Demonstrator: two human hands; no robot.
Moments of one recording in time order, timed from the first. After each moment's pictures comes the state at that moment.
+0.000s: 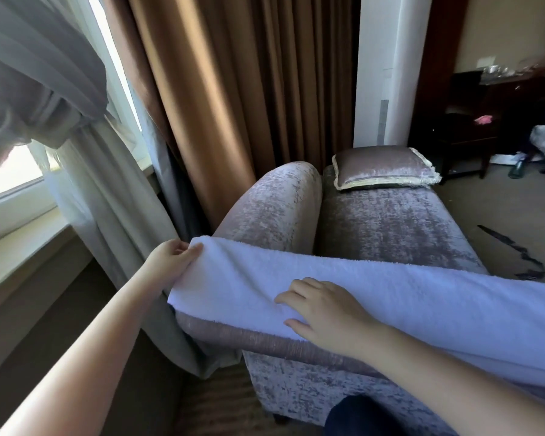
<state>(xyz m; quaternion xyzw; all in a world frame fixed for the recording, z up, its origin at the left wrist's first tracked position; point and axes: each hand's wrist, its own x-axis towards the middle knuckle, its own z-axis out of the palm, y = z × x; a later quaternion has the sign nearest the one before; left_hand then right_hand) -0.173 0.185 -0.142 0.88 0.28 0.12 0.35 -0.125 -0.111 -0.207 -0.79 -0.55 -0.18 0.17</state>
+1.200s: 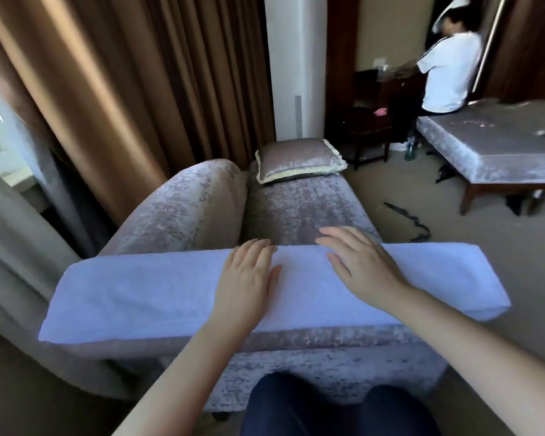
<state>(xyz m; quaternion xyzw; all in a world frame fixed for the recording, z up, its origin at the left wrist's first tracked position) -0.137 -0.084 -0.202 0.92 -0.17 0.34 0.07 -0.081 -0.318 -0.207 -0.87 -0.35 -0.30 0.17</state>
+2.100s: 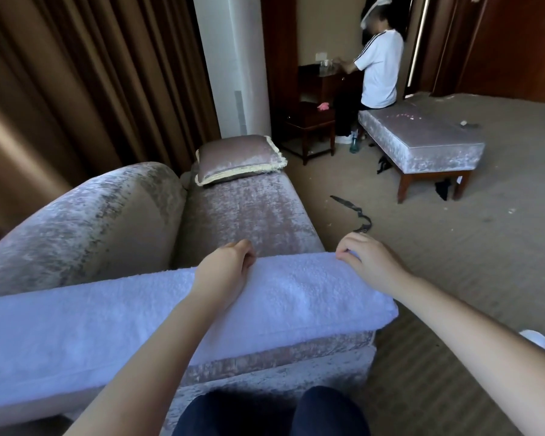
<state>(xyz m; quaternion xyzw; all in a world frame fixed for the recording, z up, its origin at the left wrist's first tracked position) -0.050 -0.226 -0.197 0.97 -0.12 0.13 0.16 -0.026 -0.516 -0.235 -0.93 -0.20 -0.13 0.27</state>
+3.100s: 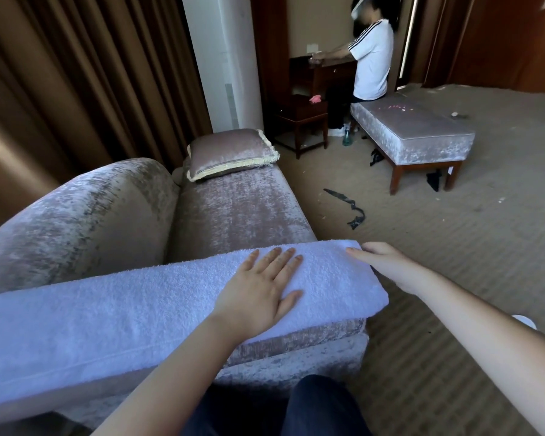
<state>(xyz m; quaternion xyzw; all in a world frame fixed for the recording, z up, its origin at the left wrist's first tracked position) -0.078 -0.264 -0.238 0.92 -0.34 0.17 -0.08 -0.040 -0.548 -0.242 -0.83 0.06 0.11 0.55</state>
